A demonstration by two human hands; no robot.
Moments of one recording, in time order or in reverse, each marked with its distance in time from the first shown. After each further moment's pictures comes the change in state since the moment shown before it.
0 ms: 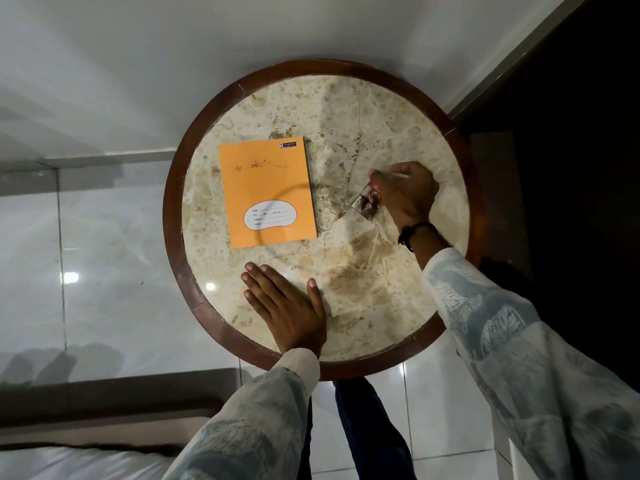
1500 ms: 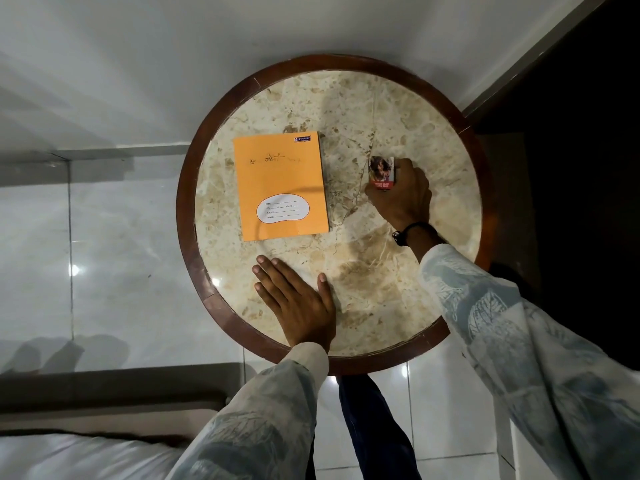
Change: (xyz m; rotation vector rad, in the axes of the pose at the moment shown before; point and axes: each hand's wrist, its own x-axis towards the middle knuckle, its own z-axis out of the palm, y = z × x) left_hand 0.001 -0.001 -0.001 -0.038 -0.009 0.008; right_hand -0.009 0.012 0.017 -0.417 -0.137 -0.254
